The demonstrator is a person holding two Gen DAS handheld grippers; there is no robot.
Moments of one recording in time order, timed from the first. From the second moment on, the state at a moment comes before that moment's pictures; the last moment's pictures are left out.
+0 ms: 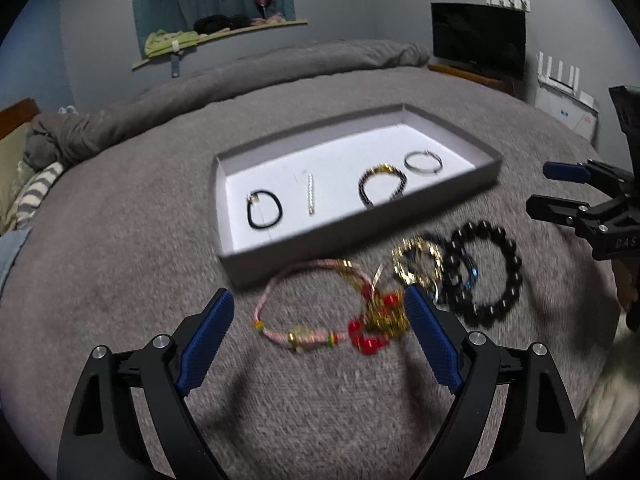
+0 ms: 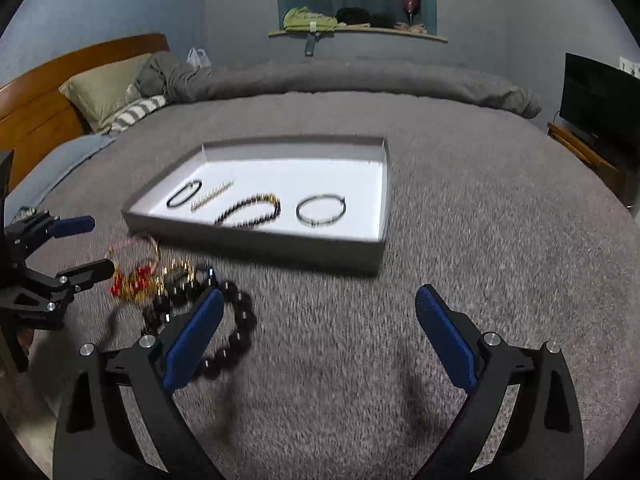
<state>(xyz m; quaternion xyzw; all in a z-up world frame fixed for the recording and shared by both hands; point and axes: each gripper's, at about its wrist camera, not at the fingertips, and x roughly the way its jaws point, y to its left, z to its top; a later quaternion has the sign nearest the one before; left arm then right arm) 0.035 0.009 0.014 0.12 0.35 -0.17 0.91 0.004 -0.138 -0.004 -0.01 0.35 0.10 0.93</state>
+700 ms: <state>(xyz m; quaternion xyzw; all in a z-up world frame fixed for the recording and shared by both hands) 0.037 0.019 0.000 0.11 0.36 -0.17 0.91 0.010 -0.103 -0.026 -0.03 0.38 0.14 0.91</state>
